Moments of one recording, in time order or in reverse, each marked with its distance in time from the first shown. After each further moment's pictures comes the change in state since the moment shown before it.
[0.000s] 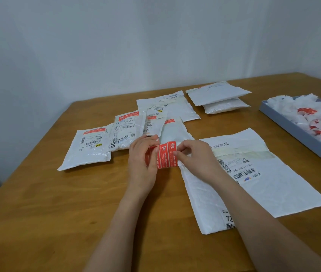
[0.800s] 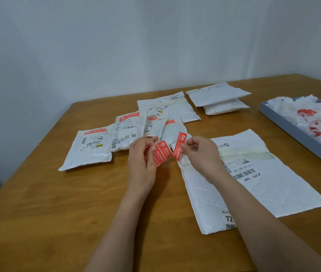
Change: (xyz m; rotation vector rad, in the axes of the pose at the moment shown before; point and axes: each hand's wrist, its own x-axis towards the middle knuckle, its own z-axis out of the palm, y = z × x) left_hand -0.001 0.005 -0.001 -0.060 0.018 -0.098; right_hand 0.007 0.006 0.001 0.181 0.149 0.128
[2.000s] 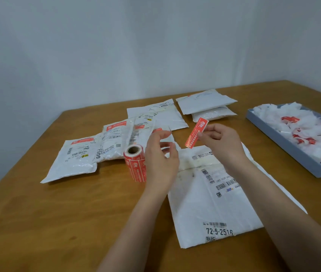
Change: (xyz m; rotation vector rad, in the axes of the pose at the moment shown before) left_hand 0.016 0.084 0.056 -0.209 -0.035 -0.268; right_hand 0.021 0.006 -0.087 0.325 0.030 0.016
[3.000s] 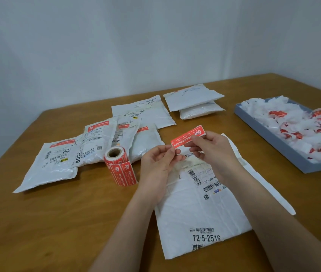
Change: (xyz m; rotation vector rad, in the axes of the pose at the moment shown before) left_hand 0.001 -0.018 0.031 -0.734 -0.198 -0.476; right_hand -0.001 0.022 -0.010 0.265 -0.034 0.154
